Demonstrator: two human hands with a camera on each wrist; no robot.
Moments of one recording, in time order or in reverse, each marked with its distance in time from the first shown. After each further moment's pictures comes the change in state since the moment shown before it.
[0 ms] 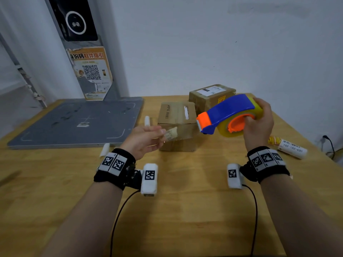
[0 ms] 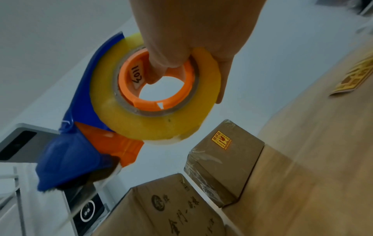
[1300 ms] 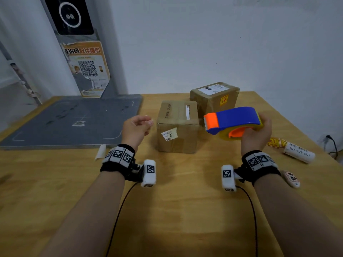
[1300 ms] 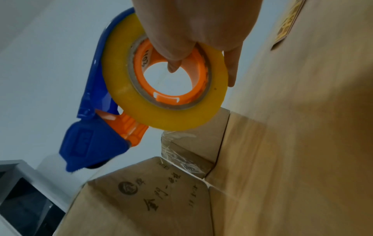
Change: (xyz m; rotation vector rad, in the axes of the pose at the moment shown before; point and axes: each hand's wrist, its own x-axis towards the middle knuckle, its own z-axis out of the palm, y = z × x) left_hand 0.080 -0.018 -0.025 0.180 0.326 0.370; right_hand -0.001 0.048 0.023 -0.090 0.162 0.227
